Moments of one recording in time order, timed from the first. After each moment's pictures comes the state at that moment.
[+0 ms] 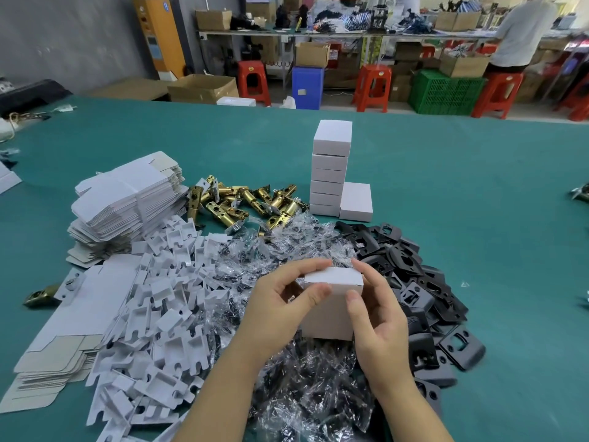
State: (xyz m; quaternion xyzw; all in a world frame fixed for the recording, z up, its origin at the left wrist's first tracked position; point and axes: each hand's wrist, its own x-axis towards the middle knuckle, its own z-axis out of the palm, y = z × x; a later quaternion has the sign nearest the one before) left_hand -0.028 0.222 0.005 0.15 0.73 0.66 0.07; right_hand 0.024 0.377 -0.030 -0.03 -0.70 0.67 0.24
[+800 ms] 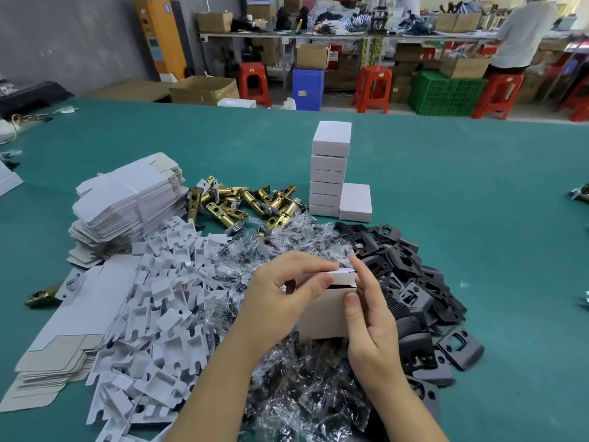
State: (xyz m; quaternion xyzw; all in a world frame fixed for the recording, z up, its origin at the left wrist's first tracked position) left_hand -0.031 0.224 0.023 0.24 0.75 0.61 -0.03; right_hand 0.023 0.376 -0.036 0.03 -0.76 0.61 0.24
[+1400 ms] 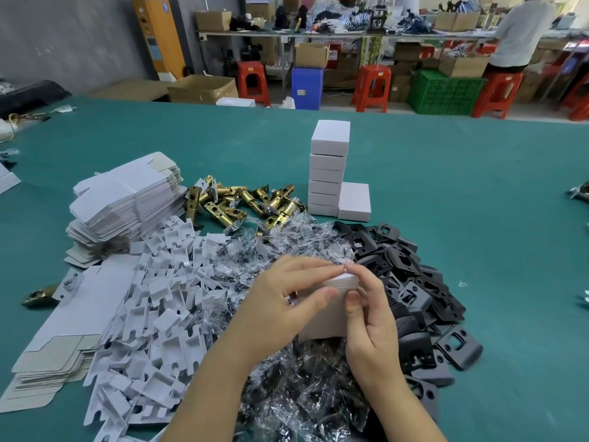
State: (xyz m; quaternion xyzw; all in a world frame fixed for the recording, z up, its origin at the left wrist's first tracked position) left_hand -0.031 0.218 0.018 0.30 0.81 0.51 0.00; right_hand 0.017 0.377 -0.041 0.03 -0.75 0.60 0.27
